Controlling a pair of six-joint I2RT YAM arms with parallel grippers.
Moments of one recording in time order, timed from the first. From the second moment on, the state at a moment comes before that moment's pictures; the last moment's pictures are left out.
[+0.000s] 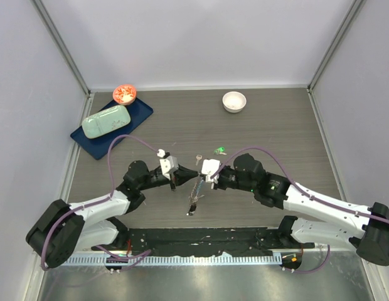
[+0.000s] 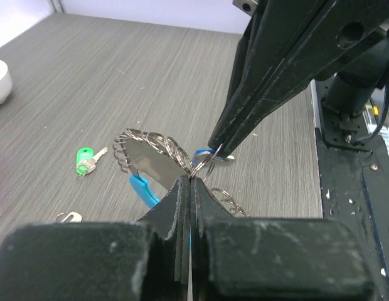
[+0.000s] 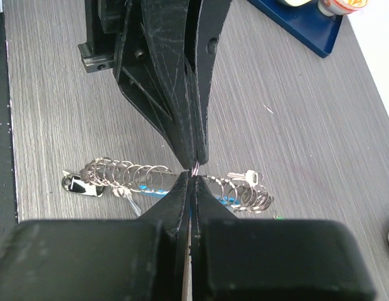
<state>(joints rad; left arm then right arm) -0.65 1.15 0.31 0.85 0.68 0.03 0.99 1.01 0.70 -0.05 -0.18 -0.46</state>
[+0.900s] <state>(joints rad) -0.64 0.98 0.20 0.97 0.39 -0.24 0.99 1.05 0.64 0.03 -0.17 -0.43</state>
